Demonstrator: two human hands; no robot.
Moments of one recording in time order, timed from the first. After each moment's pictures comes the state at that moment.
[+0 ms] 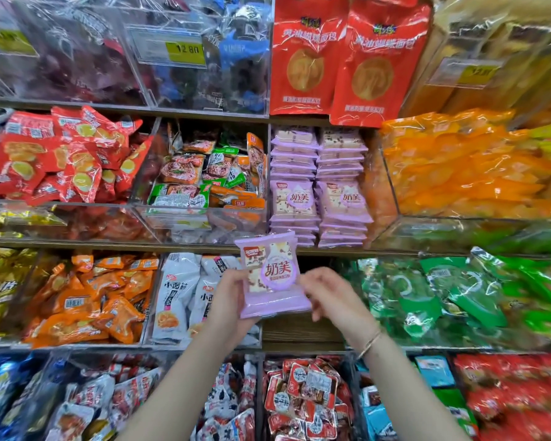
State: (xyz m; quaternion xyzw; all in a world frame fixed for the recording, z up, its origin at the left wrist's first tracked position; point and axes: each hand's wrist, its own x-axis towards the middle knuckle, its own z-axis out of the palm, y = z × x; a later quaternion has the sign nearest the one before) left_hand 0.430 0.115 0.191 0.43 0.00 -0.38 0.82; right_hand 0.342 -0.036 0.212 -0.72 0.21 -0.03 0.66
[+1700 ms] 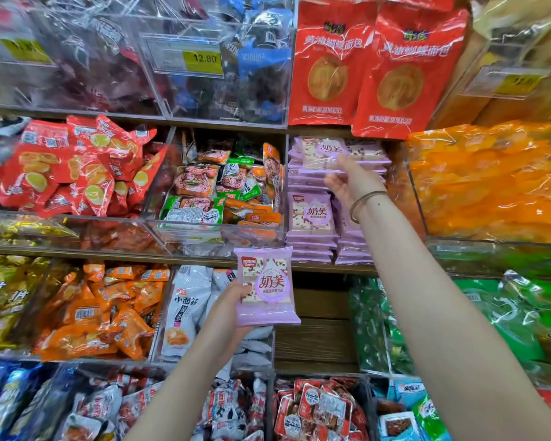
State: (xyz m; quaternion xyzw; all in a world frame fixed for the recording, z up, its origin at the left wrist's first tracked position) left_hand 0.454 0.135 0.188 0.54 0.02 -0.34 0.77; right_hand 0.512 -0.116 0.299 -0.47 0.29 -0.22 0.80
